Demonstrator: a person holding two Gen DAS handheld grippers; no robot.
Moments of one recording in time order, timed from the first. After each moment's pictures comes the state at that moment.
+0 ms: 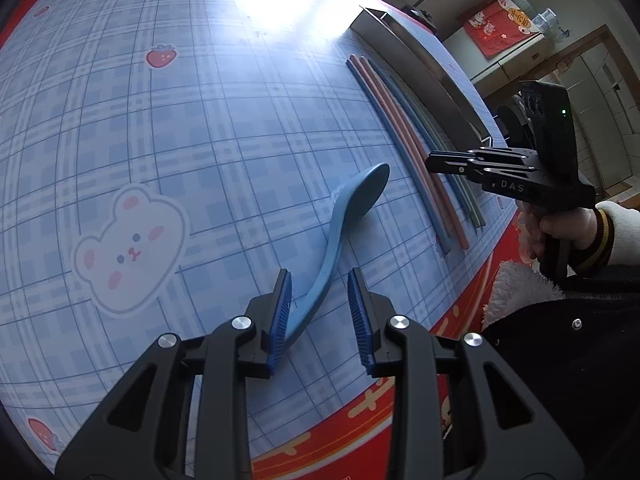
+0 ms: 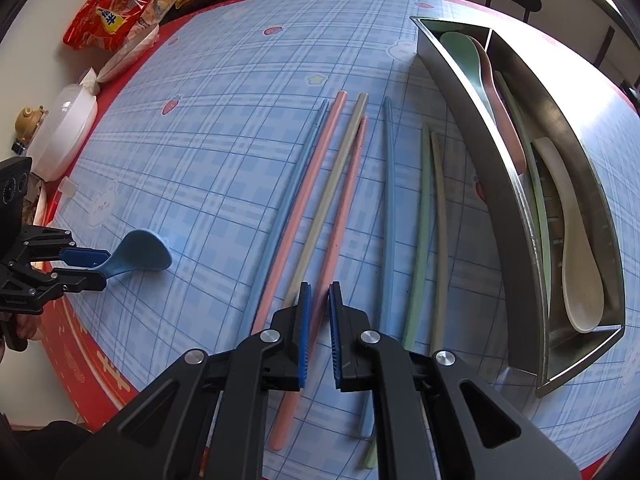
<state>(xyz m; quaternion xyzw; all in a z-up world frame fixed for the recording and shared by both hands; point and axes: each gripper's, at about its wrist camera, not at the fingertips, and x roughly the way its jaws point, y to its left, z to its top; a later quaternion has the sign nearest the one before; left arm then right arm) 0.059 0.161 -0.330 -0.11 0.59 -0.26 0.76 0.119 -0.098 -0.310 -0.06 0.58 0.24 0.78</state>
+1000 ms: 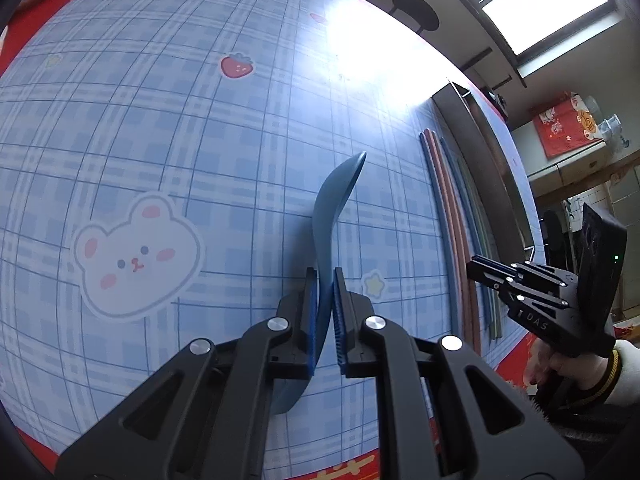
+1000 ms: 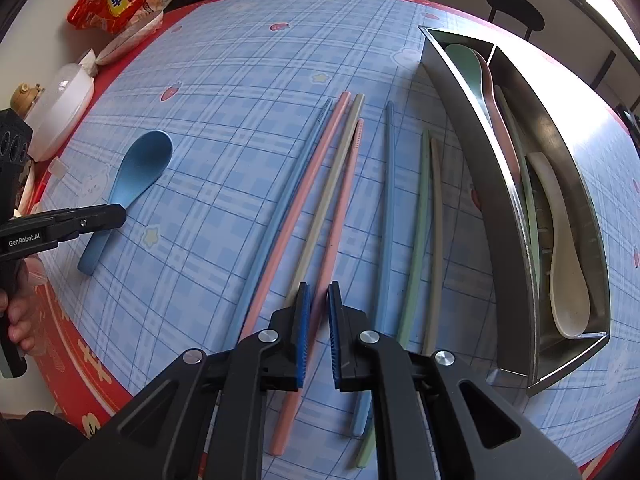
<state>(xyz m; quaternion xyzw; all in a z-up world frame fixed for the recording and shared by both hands) 0.083 0.156 -0.337 -0.22 0.55 -0.10 0.80 0.115 -0.091 -0.310 -0.10 0.57 0.22 0.79</state>
